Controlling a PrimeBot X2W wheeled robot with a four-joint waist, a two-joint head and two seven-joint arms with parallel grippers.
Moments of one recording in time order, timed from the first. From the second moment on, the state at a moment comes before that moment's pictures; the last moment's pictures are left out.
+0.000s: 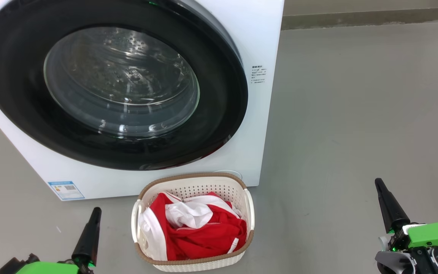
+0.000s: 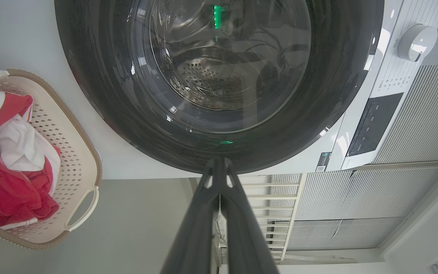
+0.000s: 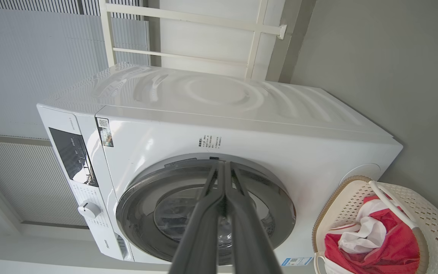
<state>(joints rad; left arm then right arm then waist) -0.08 0.05 0.07 0.27 -1.61 -0.12 0.10 -0.06 -0.04 -0.12 0.27 1.61 0.13 0.10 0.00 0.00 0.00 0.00</state>
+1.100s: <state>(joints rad) -0.08 0.04 0.07 0.27 -1.61 -0.12 0.11 -0.06 -0.04 -0.13 0.27 1.61 0.13 0.11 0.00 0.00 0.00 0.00</state>
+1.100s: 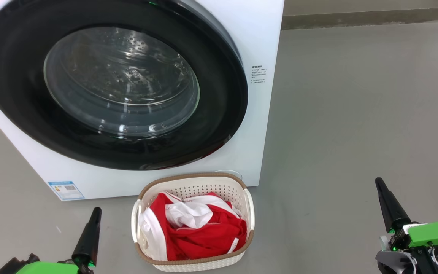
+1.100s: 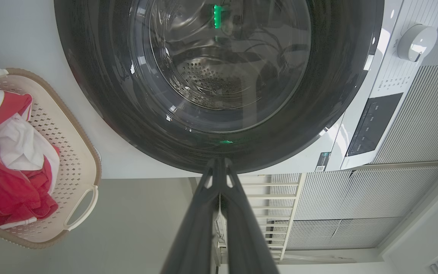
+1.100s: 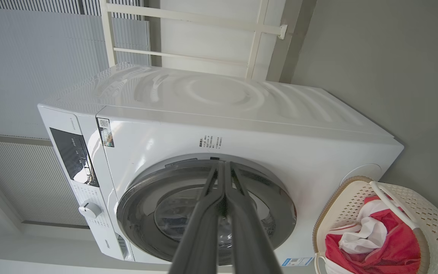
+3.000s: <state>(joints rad) -0.08 0.04 0.08 0.27 -1.61 -0.12 0.11 -0.06 -0.04 -0.13 0.27 1.61 0.13 0.11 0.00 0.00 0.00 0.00</state>
